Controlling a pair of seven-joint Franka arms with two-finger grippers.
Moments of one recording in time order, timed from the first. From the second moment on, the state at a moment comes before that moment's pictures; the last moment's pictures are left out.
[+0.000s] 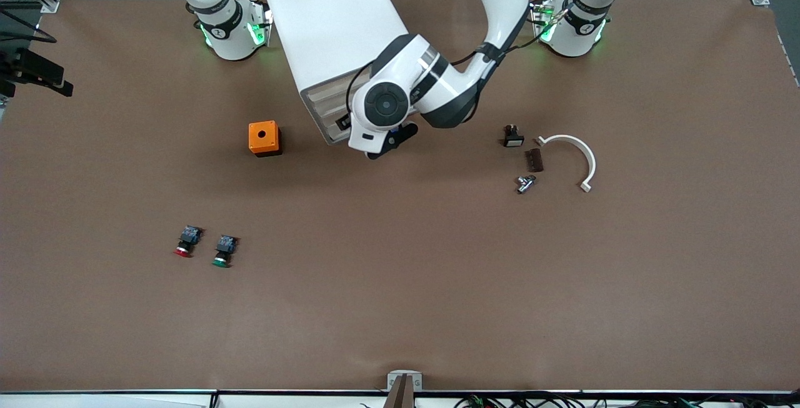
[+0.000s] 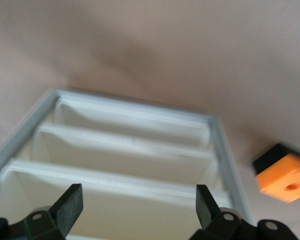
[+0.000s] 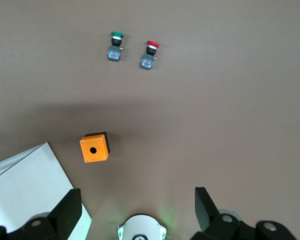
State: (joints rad) left arm -0.91 0.71 0.11 -1.21 -0.56 1.73 -1.26; right arm -0.04 -0.02 -0.03 -1.45 0.00 1.31 -0.07
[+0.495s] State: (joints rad) left arm -0.65 0.44 0.12 -1.18 -0.42 1.70 -1.07; right arm -0.03 -0.08 -0.02 -1.54 0.01 1.38 -0.08
